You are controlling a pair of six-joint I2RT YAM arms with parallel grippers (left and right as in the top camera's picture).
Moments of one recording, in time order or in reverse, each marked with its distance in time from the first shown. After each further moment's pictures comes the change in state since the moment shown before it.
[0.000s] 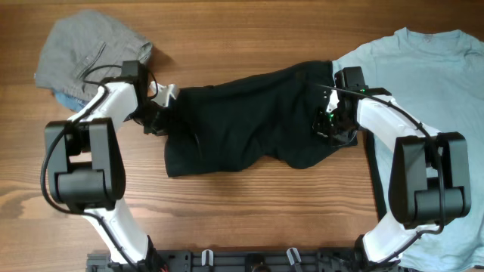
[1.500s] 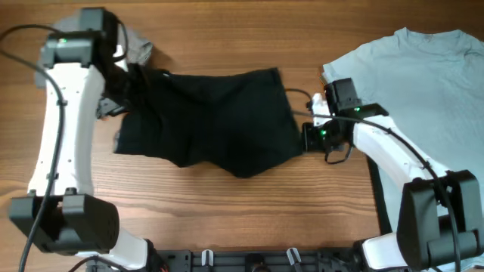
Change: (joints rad) left arm -0.007 -0.287 0.500 -0.612 -0.408 -0.465; right arm 0.117 -0.229 -0.134 -0.008 -0.064 -0.237
